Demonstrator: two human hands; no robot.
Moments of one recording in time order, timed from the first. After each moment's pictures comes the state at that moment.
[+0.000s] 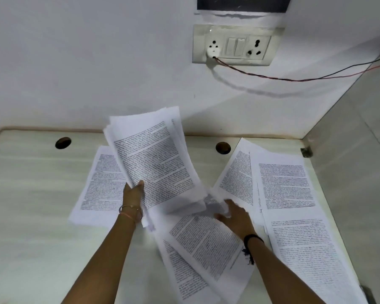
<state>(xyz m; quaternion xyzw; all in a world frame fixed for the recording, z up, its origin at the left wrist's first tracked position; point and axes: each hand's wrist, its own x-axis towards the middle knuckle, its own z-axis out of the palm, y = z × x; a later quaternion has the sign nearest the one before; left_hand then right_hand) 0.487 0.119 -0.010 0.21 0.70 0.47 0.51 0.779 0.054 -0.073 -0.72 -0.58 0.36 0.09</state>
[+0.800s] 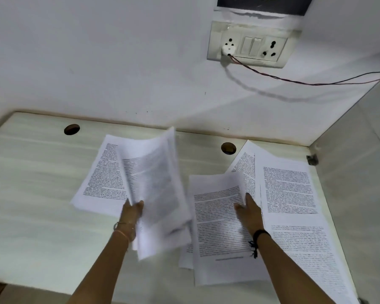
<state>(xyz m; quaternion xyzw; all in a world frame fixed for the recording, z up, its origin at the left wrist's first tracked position) 0.473 0.056 -0.045 0.21 0.71 0.41 0.53 0.798 0.056 -0.061 -0.77 -0.43 0.41 0.23</state>
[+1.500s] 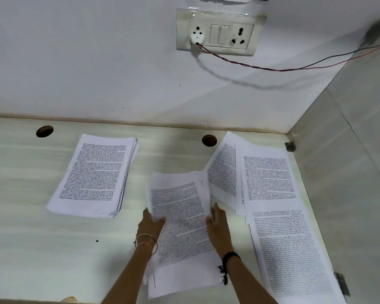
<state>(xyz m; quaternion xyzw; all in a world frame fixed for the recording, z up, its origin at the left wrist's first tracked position) 0.563 0.022 -0.079 0.40 0.77 0.19 0.46 0.758 -0.009 -0.081 -0.75 -0.43 0.44 0.26</state>
